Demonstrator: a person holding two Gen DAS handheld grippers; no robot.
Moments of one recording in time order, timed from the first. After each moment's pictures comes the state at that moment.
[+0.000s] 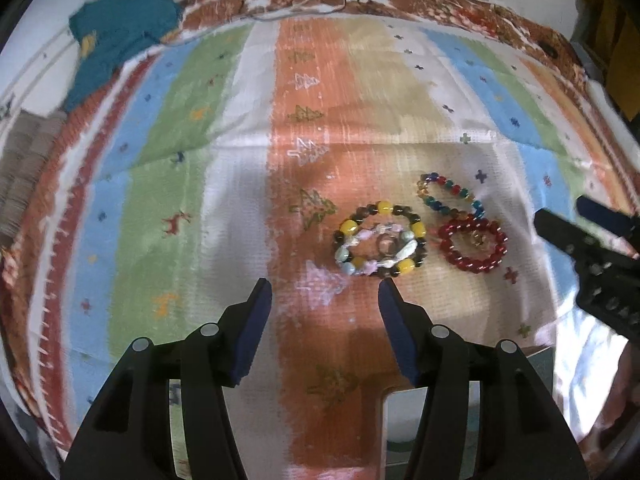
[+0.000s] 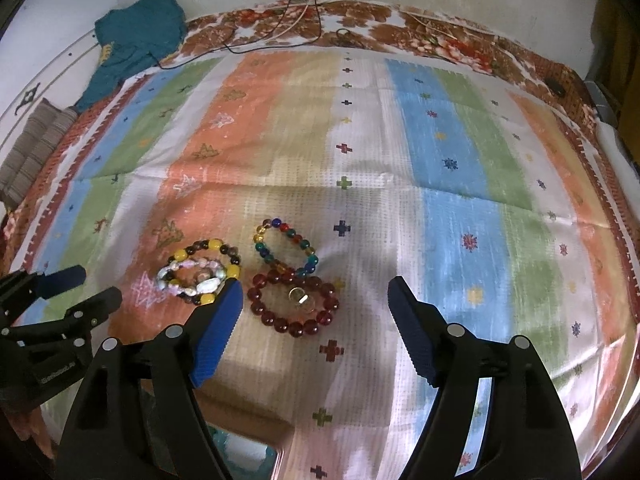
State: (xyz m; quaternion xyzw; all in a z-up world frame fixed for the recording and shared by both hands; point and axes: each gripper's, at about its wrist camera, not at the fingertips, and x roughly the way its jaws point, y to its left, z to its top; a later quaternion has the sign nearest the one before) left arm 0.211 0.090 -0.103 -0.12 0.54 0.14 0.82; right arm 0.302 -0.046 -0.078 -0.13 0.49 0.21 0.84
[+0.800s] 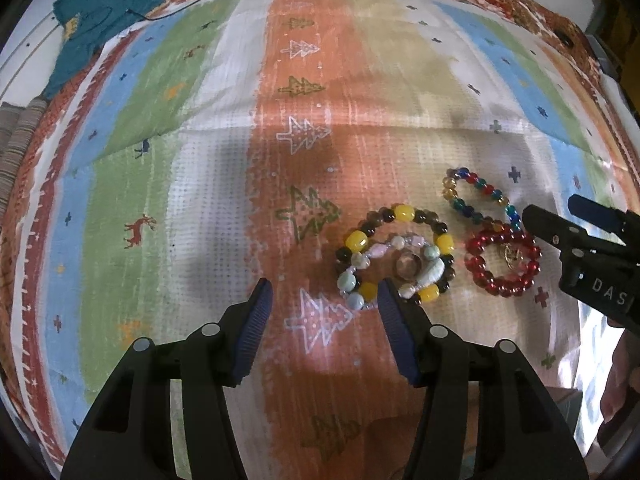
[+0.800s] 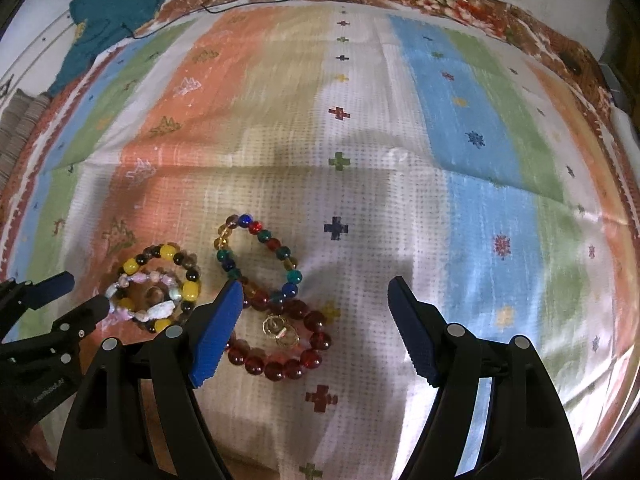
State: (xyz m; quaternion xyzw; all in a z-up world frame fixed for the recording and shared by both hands) left arm 0.250 0.105 -0.148 -0.12 0.58 0.14 0.80; right arm 0.350 -0.027 -0.128 -0.14 0.54 0.19 0.81
